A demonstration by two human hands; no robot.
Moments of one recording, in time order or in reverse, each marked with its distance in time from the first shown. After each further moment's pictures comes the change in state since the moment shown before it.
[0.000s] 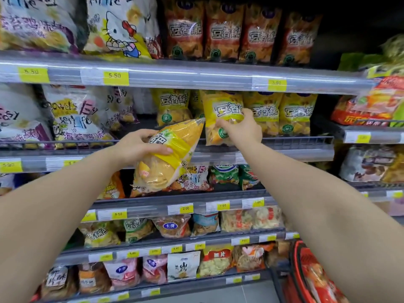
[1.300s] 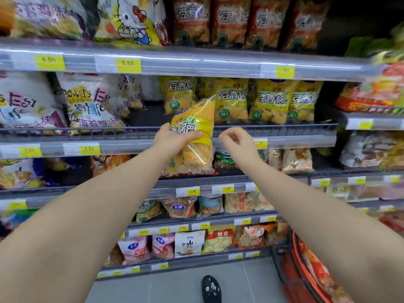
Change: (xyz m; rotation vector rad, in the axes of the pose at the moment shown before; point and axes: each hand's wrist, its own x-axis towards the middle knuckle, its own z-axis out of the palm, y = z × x) left_hand -0.007 0.013 0.061 -0.135 0.272 -0.198; right_hand -0.094 0.017 0.000 0.313 -0.267 -0.163
